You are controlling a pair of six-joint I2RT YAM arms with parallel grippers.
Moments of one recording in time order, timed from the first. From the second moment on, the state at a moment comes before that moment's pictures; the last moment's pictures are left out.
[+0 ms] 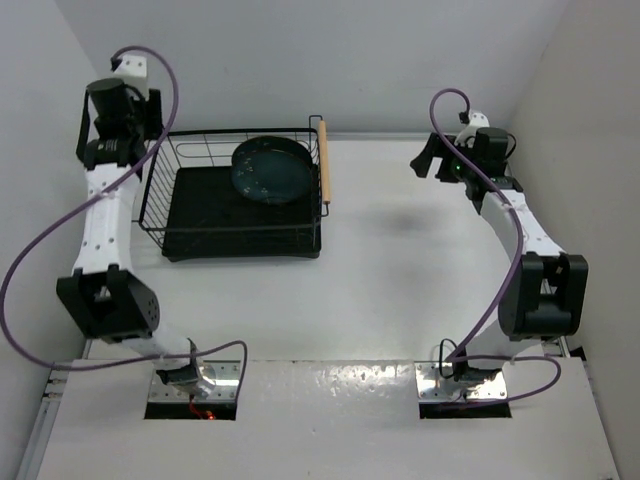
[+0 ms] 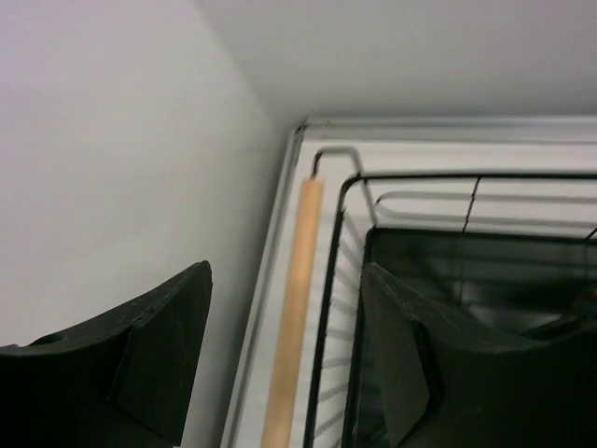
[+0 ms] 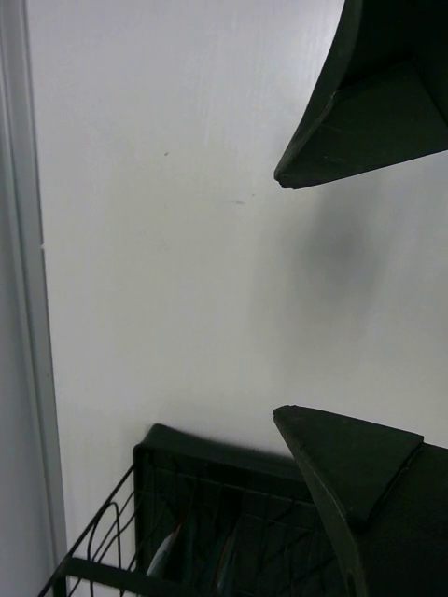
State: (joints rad) left arm 0.16 1.61 1.74 -0.38 -0.13 0.25; right arm -0.05 1.59 1.18 -0.04 -0.35 0.19
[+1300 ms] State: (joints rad) left arm 0.48 0.91 0.71 -0.40 -0.41 0.13; right arm 0.19 1.37 1.10 -0.58 0.39 0.45
